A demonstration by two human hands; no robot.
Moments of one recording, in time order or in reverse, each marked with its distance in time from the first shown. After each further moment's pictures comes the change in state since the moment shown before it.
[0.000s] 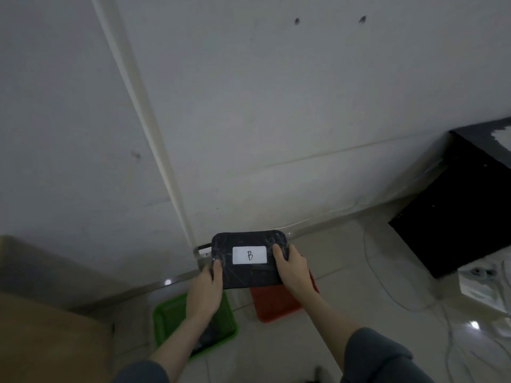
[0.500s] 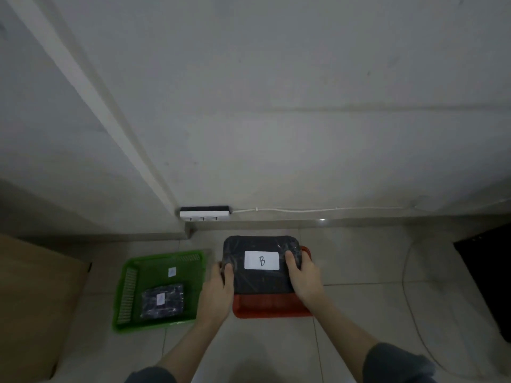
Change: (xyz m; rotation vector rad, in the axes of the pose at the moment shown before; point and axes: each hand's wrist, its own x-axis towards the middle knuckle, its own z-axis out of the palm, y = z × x) left_hand 0.069 -0.034 0.258 -0.091 0.153 -0.283; right_hand 0.200 0.221 -0.008 -0.107 -0.274 -0.055
